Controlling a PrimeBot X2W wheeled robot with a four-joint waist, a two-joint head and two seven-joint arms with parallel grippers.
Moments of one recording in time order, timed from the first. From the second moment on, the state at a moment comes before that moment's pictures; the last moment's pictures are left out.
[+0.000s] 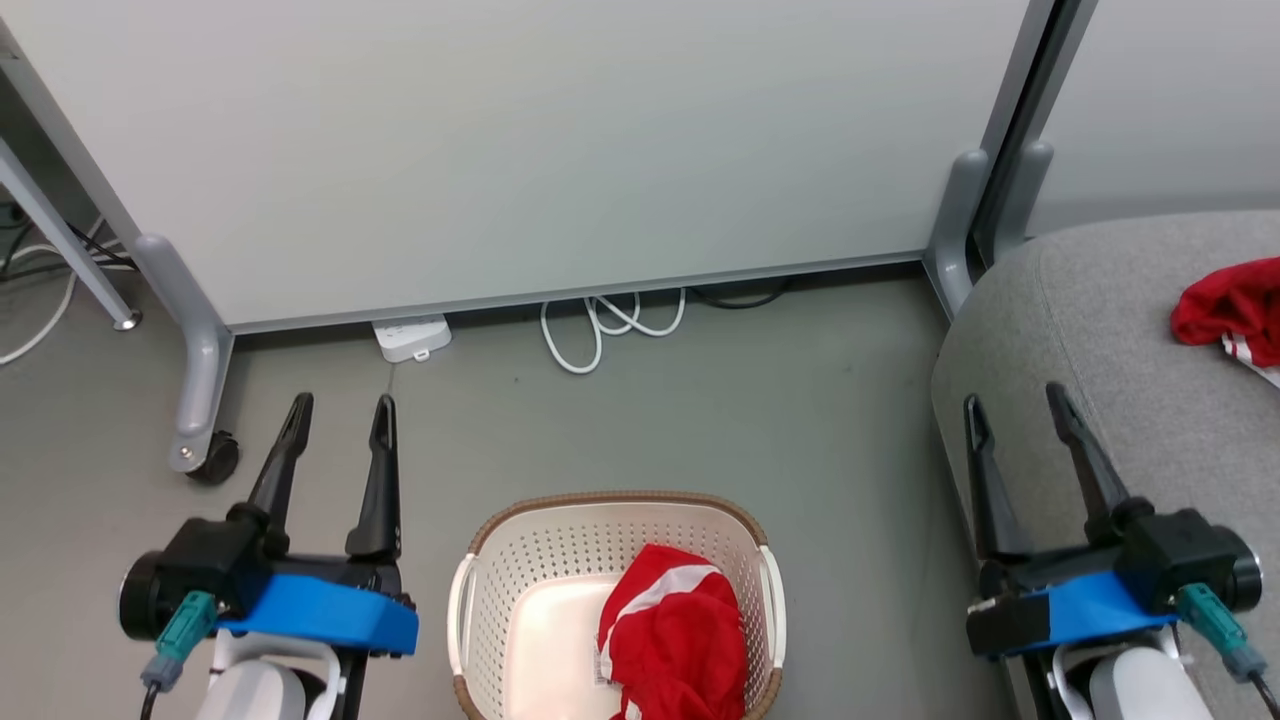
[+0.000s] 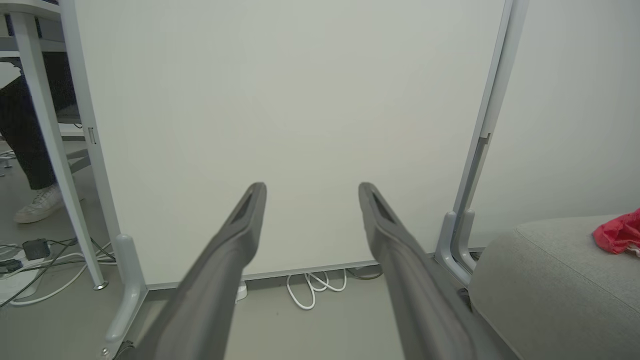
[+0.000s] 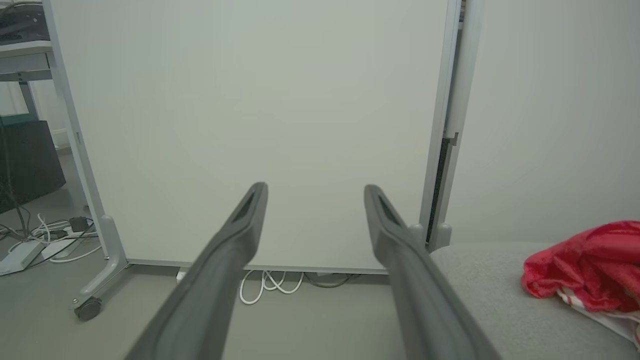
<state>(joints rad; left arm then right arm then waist) -0.25 0.14 -0.16 0.22 -0.28 -0.03 -0.26 -0.15 -0.08 0.00 0.15 0.03 0.13 -0.26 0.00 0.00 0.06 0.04</state>
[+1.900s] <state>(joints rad) -0.29 0.09 -0.13 0.38 -0.17 -0.13 -0.26 -0.09 -0.05 0.03 0.16 0.06 0.13 -0.26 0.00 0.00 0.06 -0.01</state>
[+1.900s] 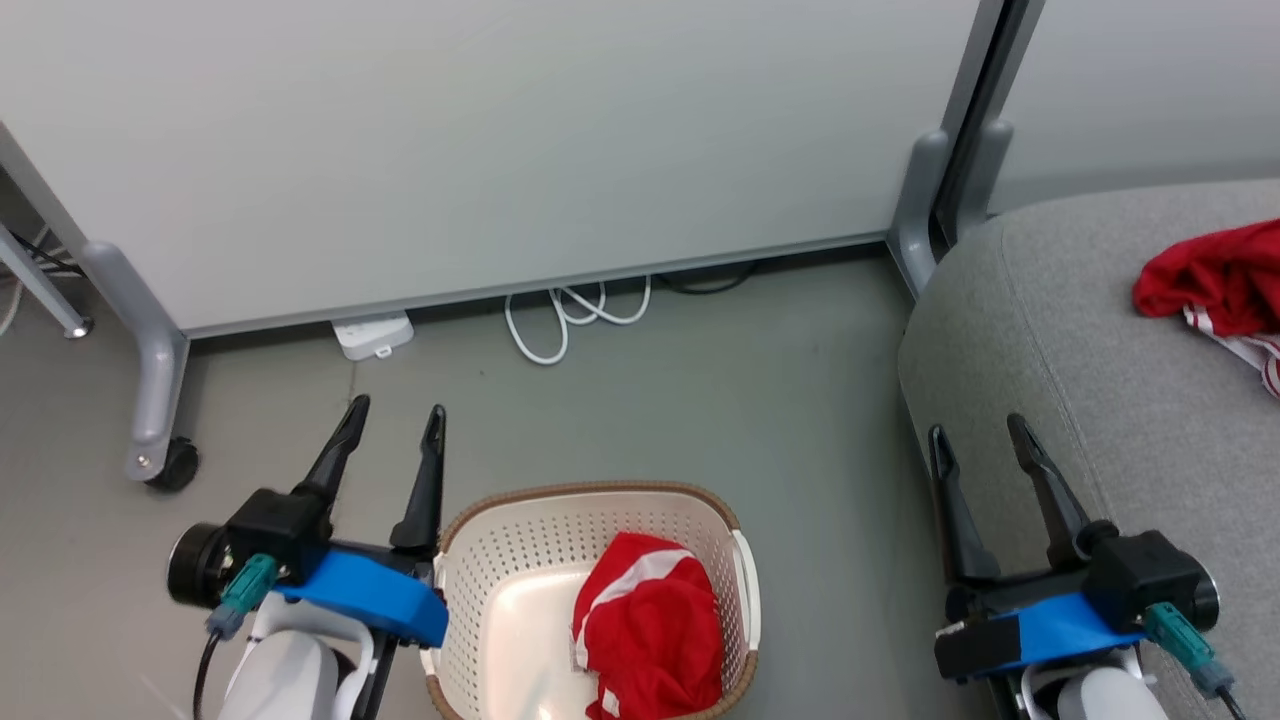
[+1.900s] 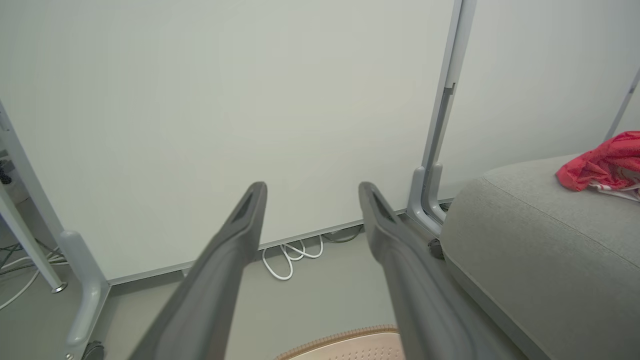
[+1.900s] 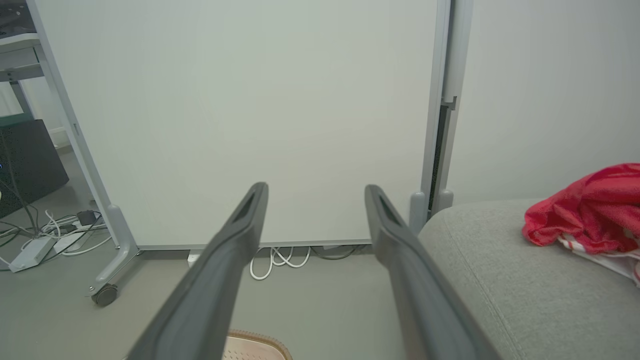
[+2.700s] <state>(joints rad) -0.76 0.25 -0.67 0.74 -0.28 -0.13 -0.26 -0.48 -0.05 0.05 0.08 0.07 0.13 -0.26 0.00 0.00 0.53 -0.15</state>
